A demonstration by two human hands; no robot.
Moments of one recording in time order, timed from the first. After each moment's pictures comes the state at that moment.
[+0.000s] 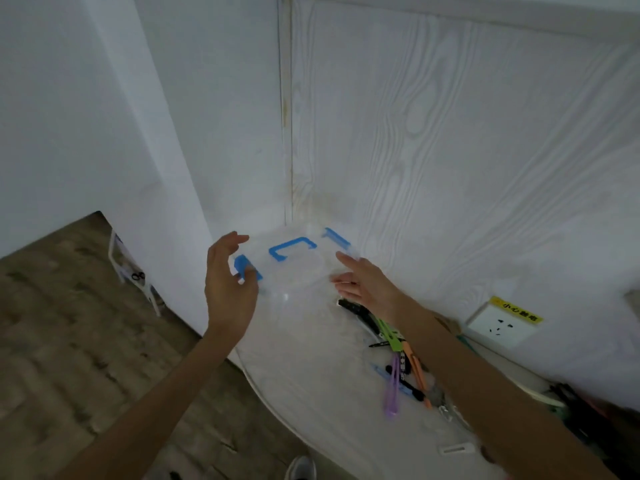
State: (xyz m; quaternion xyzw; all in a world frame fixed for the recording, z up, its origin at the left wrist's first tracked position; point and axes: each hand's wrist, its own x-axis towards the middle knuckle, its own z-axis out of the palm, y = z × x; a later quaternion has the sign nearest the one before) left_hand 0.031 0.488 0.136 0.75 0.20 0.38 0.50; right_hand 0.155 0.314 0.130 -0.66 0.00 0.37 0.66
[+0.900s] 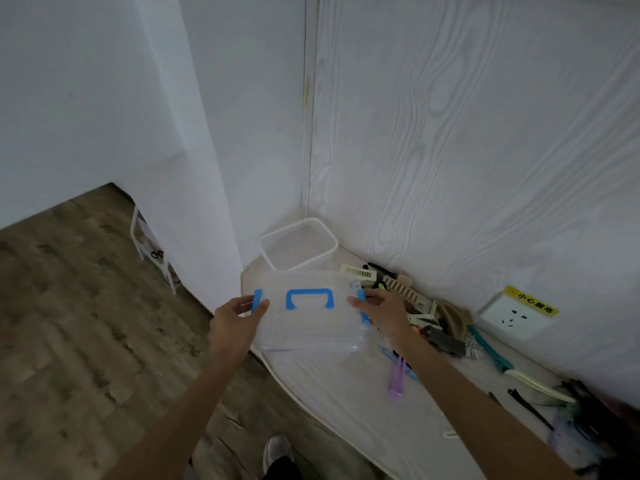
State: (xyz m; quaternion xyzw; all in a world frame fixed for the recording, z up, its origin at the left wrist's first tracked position) left_hand -0.025 0.485 0.054 0.71 0.43 0.14 0.53; right_hand 0.115 0.287 0.053 -0.82 0.01 0.21 0.53
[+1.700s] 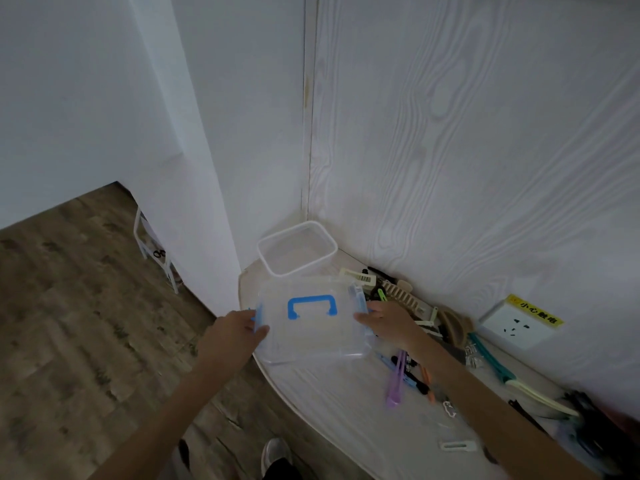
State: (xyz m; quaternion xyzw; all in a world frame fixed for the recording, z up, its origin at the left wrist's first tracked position) left_hand -0.030 0.492 0.058 0.86 0.35 -0.04 0.36; right_hand 0.115 0.272 0.091 -0.89 -0.14 0.30 0.31
